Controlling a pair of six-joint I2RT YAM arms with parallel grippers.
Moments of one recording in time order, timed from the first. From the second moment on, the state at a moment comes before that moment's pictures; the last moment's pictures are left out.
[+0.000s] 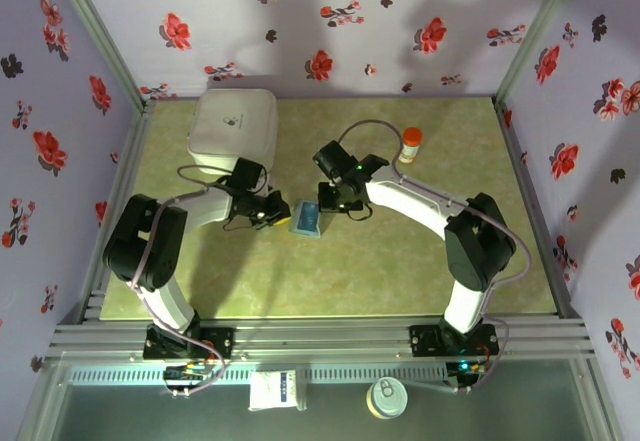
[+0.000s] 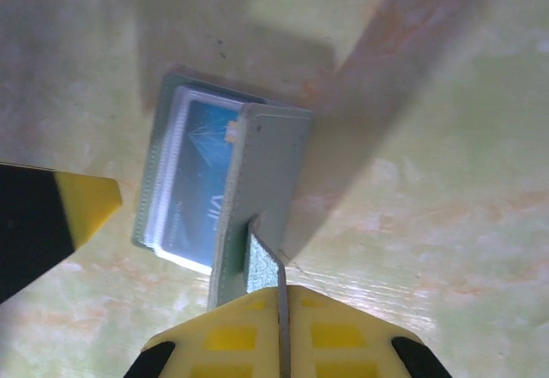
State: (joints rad) left arm -0.45 1.74 0.93 -0.24 0.50 -0.72; right arm 0.74 1.76 1.35 -0.78 -0.01 0.68
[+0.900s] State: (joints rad) left arm -0.48 1.82 0.98 -0.28 0.45 -0.72; right arm 0.63 1.86 1.19 -0.69 0.00 0.62
